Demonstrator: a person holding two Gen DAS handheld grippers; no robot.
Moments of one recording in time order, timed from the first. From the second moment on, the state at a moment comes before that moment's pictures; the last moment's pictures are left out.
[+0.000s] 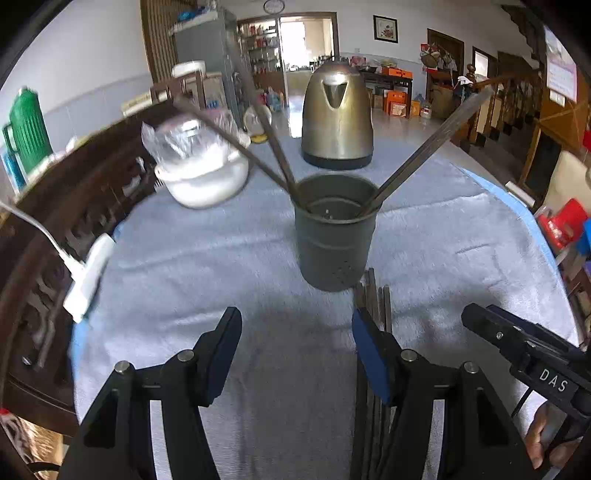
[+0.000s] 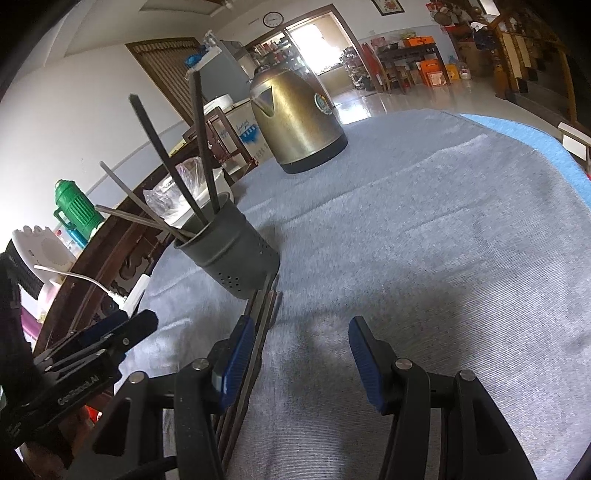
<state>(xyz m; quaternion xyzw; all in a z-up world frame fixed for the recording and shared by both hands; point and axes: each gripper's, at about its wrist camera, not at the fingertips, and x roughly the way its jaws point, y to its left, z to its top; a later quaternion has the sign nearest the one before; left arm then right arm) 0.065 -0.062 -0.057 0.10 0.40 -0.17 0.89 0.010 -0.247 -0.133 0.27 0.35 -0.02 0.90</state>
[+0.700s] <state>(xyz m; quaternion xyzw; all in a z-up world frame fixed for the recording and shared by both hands) 0.085 -0.052 -0.118 0.01 0.49 -0.24 0.84 -0.011 -0.253 -0.139 0.26 0.27 -0.06 0.92</state>
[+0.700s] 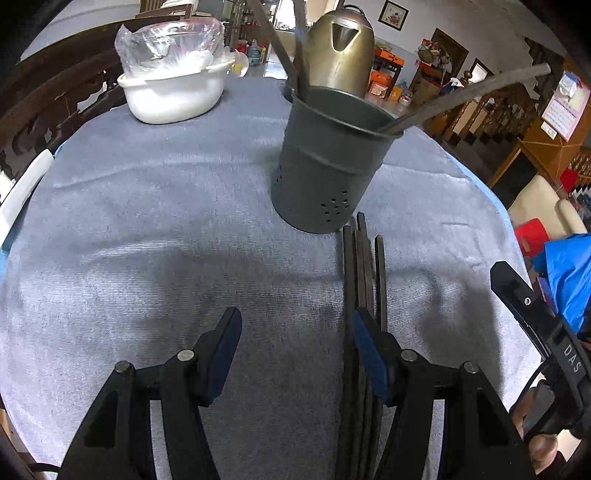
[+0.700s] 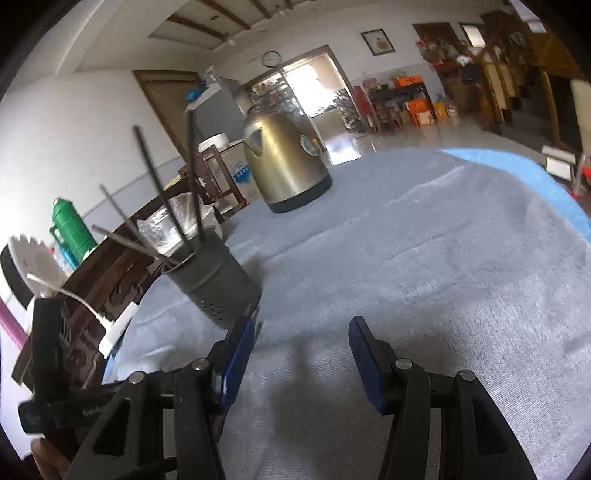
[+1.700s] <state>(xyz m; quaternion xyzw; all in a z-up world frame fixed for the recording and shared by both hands) 0.086 -0.058 -0.126 0.07 0.50 -0.20 0.84 -0.004 -0.245 -0.141 0.27 0.33 -0.03 0.90</state>
